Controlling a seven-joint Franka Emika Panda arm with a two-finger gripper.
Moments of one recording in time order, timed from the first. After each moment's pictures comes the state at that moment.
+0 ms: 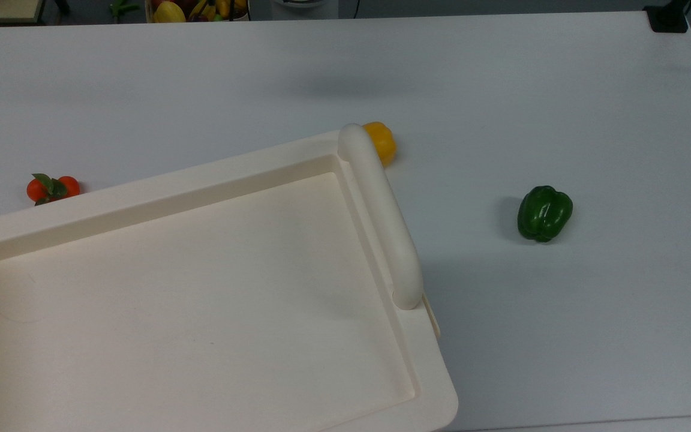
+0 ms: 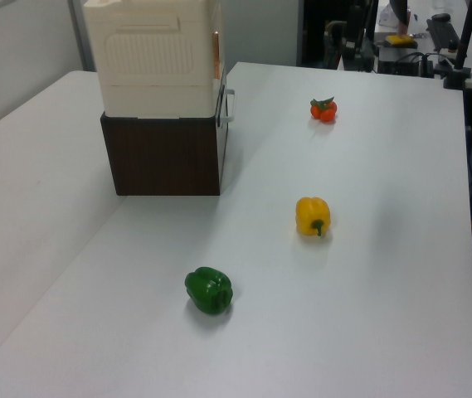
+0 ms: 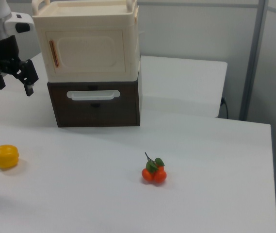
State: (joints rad) arm -0.03 -0.07 0.03 -1.67 0.07 1.69 -0.09
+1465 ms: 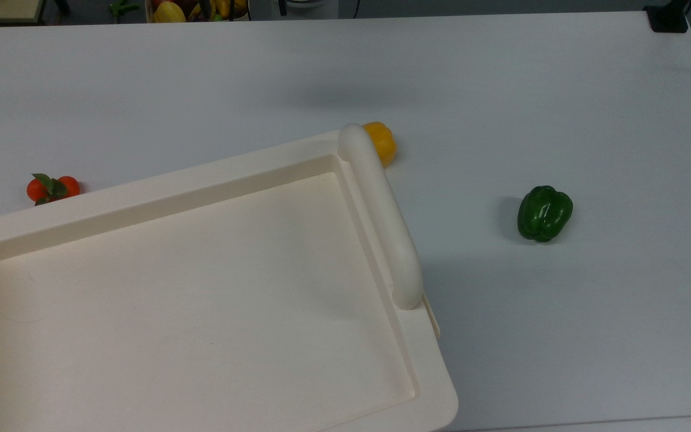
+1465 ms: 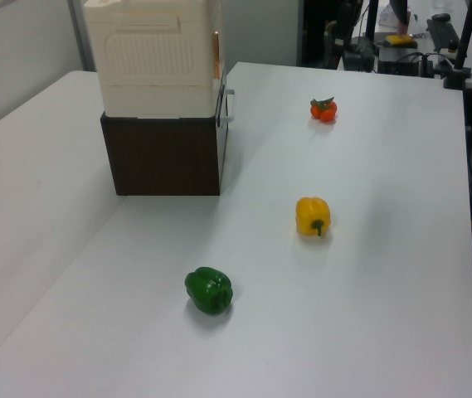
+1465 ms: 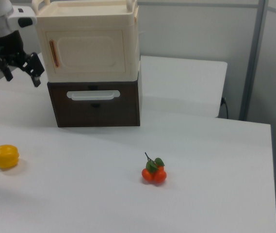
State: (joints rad) arm -0.03 -0.05 0.03 -1.66 0.07 1.81 -0.09
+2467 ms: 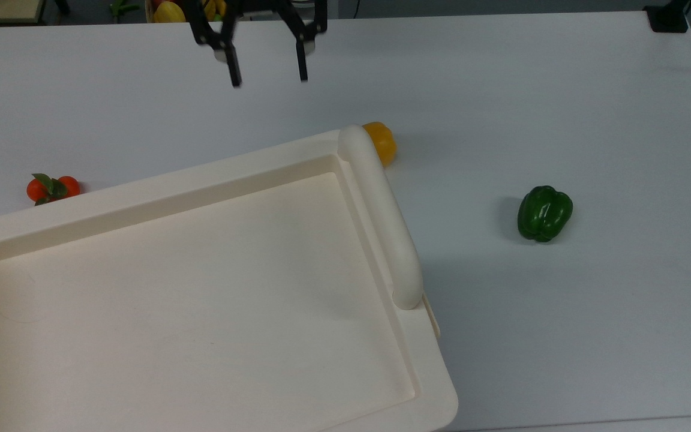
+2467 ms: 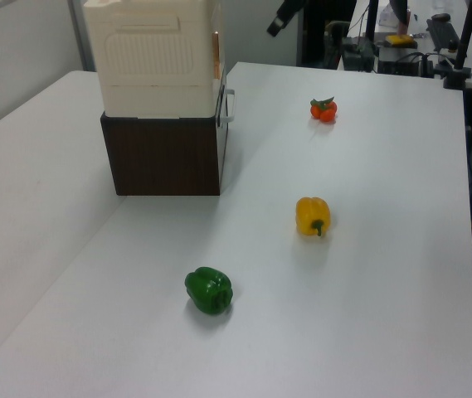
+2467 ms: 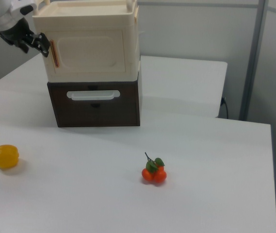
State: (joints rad) arm 0.03 0.04 0.04 -1.67 0.14 2.36 -0.10
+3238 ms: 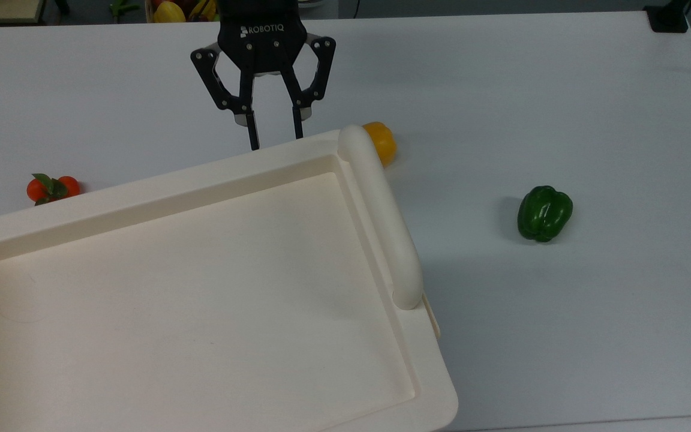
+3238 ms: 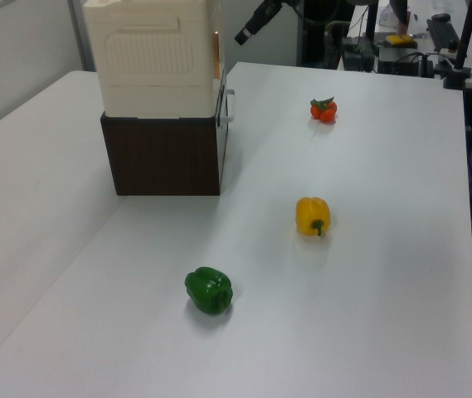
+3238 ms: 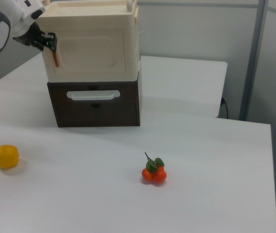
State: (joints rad) arm 0.06 0.17 0.04 -1.61 0.14 2.58 -0.19
